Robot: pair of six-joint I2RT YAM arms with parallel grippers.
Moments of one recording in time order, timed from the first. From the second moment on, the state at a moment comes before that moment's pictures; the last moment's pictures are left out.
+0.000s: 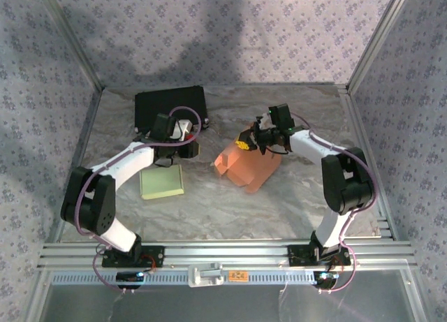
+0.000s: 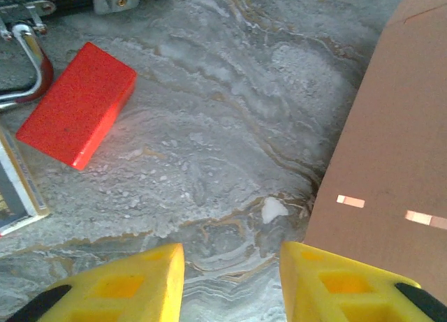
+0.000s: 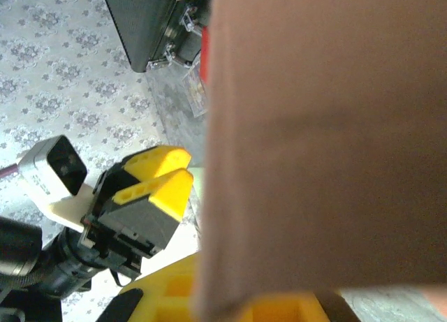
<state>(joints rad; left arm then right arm) -0.39 1.56 1.00 -0.35 0.30 -0.27 0.33 1.76 1.15 -0.19 -0.85 1.03</state>
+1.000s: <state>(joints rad) -0.62 1.67 0.88 -0.08 0.34 -0.22 0.30 1.90 1.19 -0.06 -0.87 1.05</state>
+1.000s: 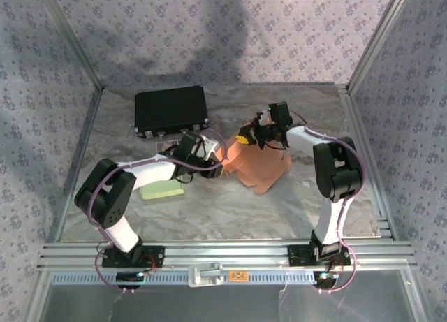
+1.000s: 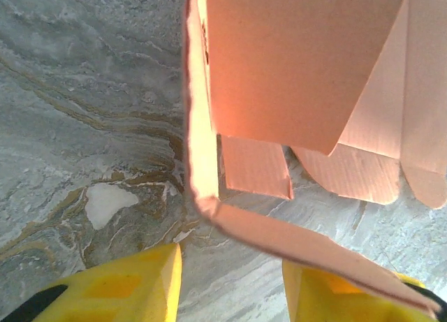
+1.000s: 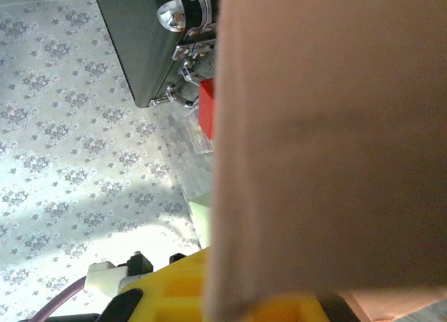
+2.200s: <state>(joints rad) -0.70 1.74 0.98 -0.07 0.25 -0.17 0.26 1.88 1.05 0.28 -0.91 1.20</state>
